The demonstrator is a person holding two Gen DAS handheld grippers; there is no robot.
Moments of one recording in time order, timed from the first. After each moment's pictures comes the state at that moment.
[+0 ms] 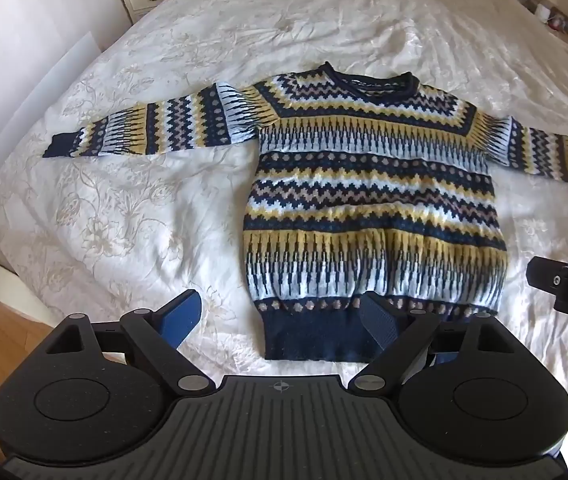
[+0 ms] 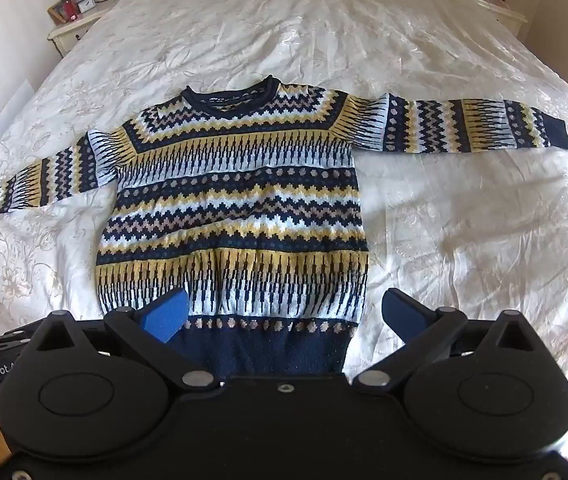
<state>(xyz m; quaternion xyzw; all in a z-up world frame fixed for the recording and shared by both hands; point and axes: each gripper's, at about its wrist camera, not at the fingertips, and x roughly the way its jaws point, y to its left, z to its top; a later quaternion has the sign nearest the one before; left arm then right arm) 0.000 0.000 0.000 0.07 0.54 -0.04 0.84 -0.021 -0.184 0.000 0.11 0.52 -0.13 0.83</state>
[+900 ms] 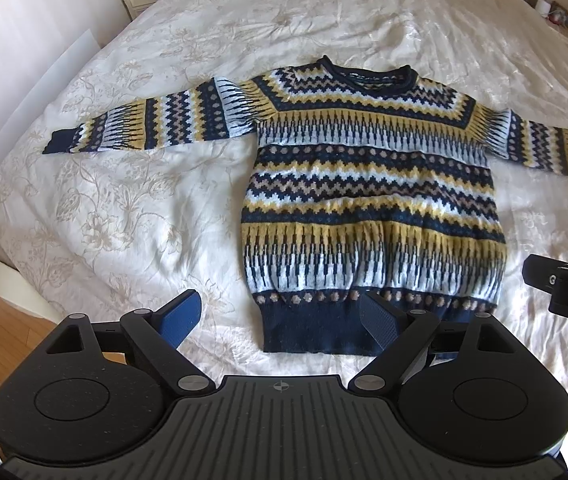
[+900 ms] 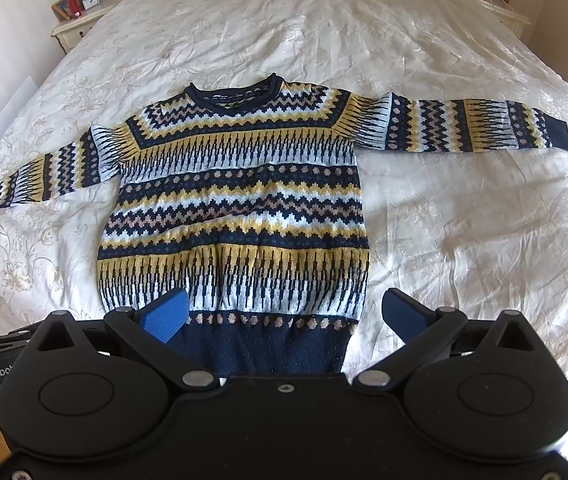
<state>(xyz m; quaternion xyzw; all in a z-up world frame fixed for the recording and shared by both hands) -0.005 -0.003 -0.002 0.08 0.55 -0.04 0.83 -0.014 -0.190 0.000 0.11 0.53 -0.13 0.83</state>
